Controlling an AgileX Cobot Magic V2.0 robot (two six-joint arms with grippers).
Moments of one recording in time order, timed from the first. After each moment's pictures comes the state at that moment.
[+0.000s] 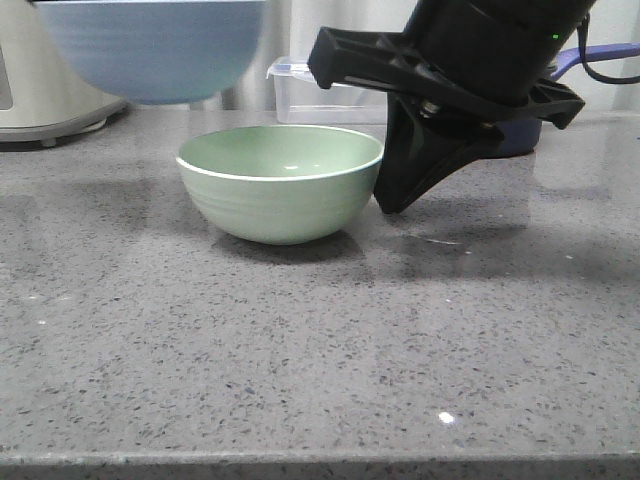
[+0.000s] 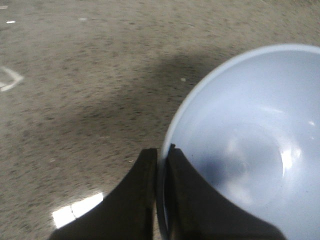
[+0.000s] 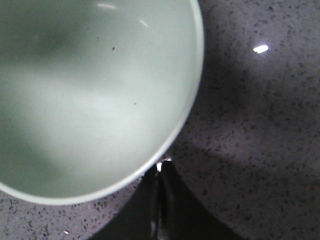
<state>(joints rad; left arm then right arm) -0.33 1.61 -1.59 -0.18 1.16 -0.01 0.61 1.51 -1.09 0.20 0.66 0.14</state>
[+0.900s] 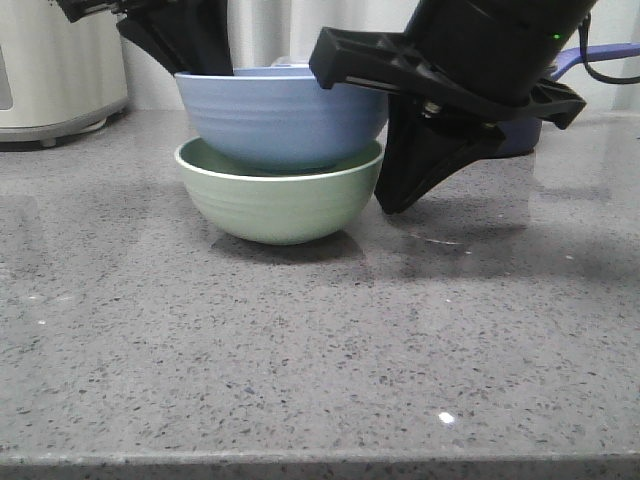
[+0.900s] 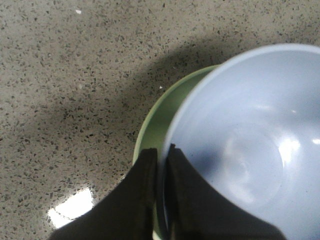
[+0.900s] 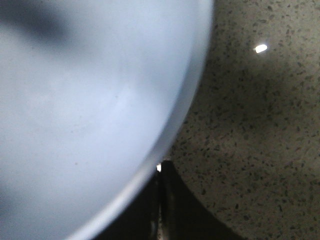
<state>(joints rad) -0.50 1.74 -1.63 -0.21 1.12 -0.01 0.61 1.51 -1.09 0.20 0.67 0.14</state>
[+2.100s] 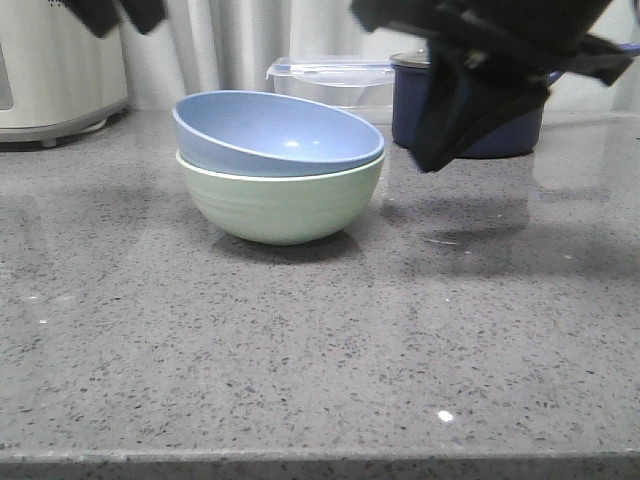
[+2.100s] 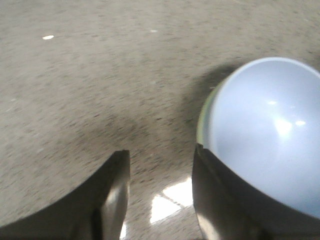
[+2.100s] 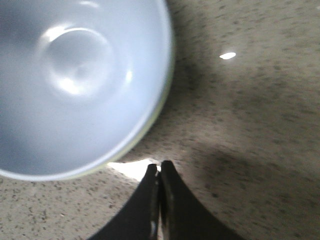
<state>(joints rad) -0.42 1.52 -1.50 -0.08 1.07 -0.05 0.56 1.41 -1.09 0.17 0.71 0.14</state>
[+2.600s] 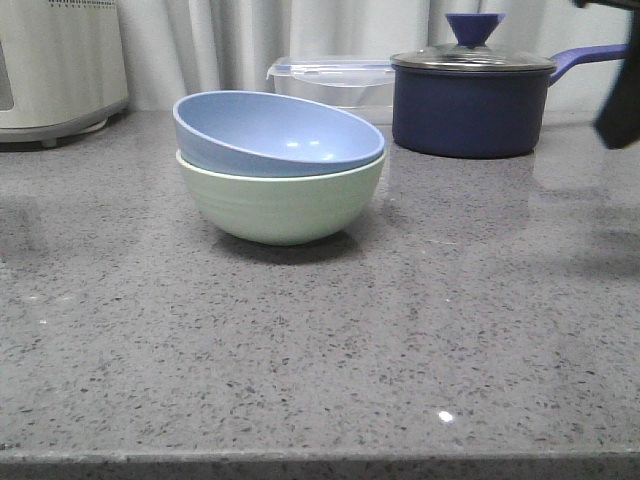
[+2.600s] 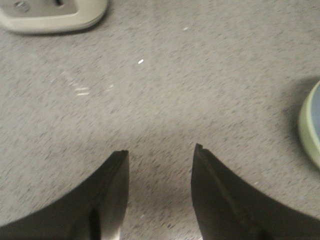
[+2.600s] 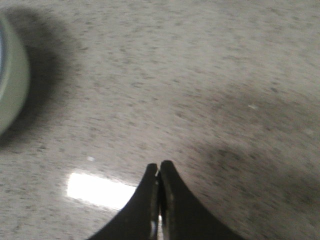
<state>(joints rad) -0.16 1.09 -1.12 -0.04 0.93 -0.05 0.31 1.18 -0.91 0.12 0.72 0.14</state>
